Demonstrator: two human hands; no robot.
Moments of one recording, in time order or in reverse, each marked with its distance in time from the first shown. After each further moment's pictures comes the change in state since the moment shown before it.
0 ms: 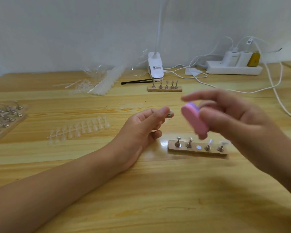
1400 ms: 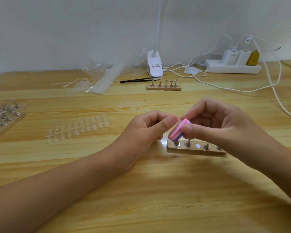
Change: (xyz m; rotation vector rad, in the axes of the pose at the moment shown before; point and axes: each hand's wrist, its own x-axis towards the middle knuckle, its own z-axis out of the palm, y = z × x) left_hand -0.008 -0.001 0.001 0.272 -0.094 0.080; right_hand 0.005 0.006 0.006 -0.006 0.081 0.228
